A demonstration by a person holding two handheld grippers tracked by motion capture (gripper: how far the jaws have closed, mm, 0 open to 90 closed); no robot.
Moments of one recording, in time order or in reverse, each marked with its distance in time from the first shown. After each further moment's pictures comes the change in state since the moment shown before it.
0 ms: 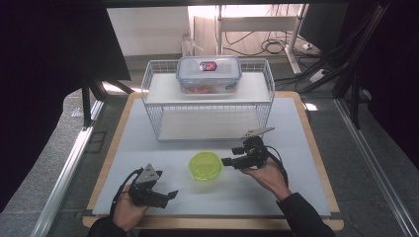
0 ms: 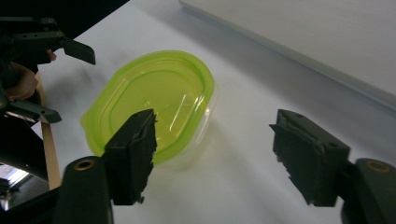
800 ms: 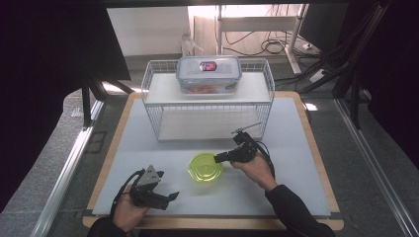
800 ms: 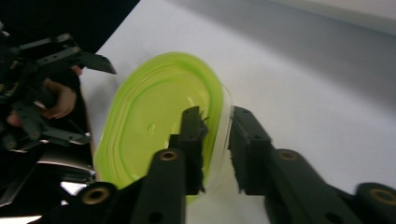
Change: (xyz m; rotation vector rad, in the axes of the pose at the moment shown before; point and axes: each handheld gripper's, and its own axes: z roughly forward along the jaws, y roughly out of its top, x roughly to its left) left arm -0.005 0.001 0.000 0.000 -0.005 0.047; right arm -0.018 0.011 0.039 0.109 0.188 0.193
